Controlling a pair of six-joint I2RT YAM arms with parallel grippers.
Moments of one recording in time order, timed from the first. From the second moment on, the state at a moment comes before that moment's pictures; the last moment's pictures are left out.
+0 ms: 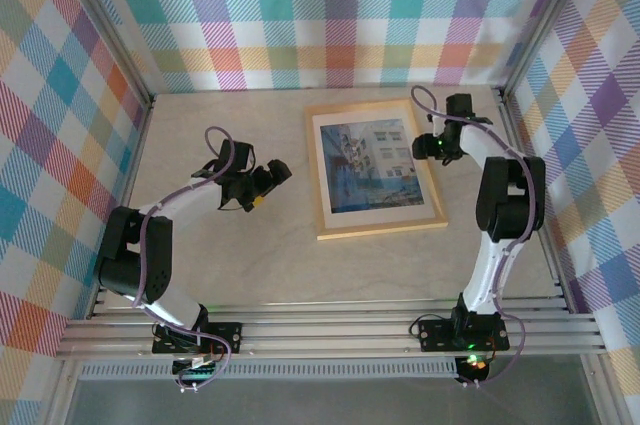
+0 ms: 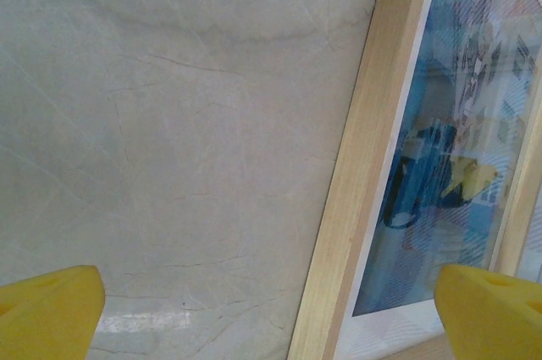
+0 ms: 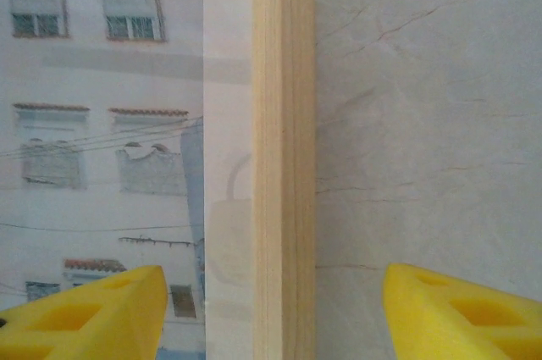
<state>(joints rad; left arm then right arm) -0.29 1.58 0.94 -0.28 0.30 -0.86 0.01 2.02 1.51 -0.60 -0.18 -0.06</state>
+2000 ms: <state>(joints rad) -0.07 1.50 0.96 -0.37 0.08 -0.70 0.15 1.83 1.36 -0.60 -0.09 0.18</state>
